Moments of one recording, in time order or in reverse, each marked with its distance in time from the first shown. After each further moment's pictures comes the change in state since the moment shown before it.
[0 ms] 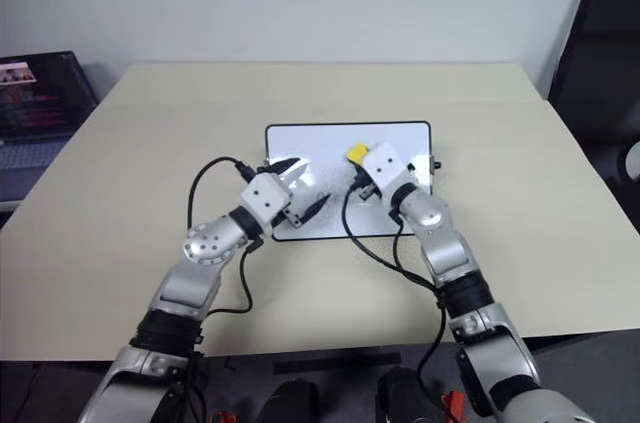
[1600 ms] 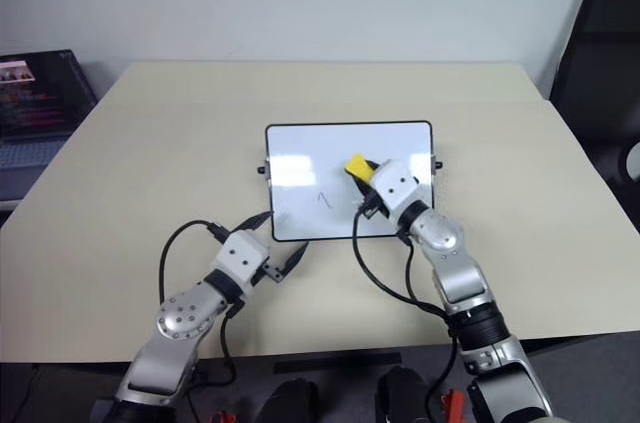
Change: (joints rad) left arm 0.434 -0.003 0.048 -0.370 0.015 0.152 0.094; right arm 0.131 -0.003 0.005 -0.173 0.077 -0.090 0.065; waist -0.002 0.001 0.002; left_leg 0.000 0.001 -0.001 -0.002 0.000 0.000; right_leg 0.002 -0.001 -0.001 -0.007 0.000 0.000
